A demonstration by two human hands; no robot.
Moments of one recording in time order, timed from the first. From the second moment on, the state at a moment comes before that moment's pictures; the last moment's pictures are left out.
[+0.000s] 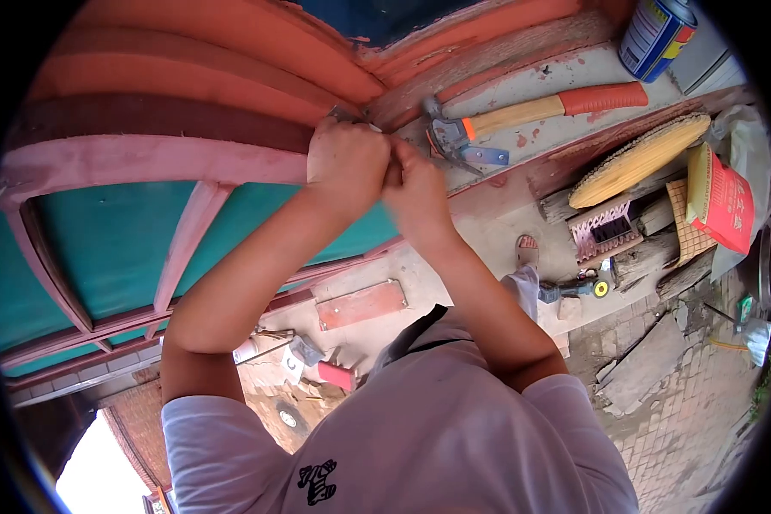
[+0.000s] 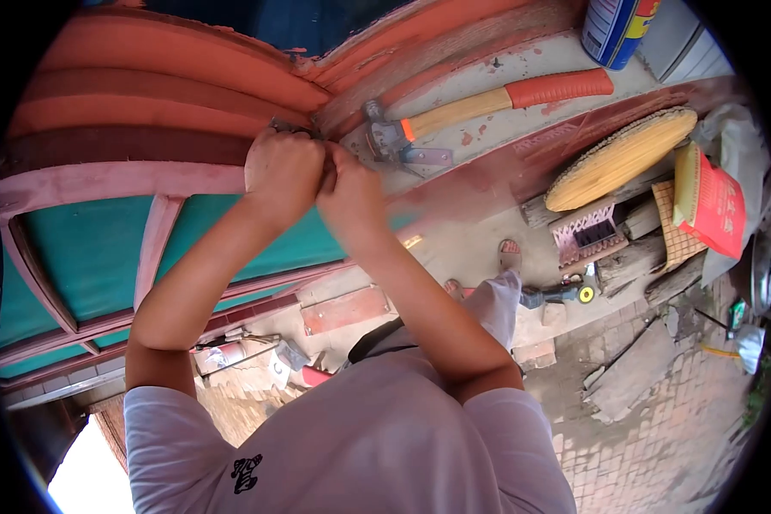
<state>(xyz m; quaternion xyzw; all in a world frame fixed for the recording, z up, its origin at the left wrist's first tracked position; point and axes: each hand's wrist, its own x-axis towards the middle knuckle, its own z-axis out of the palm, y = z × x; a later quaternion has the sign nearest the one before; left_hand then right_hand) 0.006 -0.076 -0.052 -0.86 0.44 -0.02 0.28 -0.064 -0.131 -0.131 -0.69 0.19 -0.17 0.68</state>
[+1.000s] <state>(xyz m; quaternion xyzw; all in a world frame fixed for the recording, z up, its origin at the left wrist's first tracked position) 0.006 -0.080 -0.050 -0.84 0.45 -0.03 0.32 -0.261 -0.269 -0.112 -0.63 0.08 0.09 0.76</state>
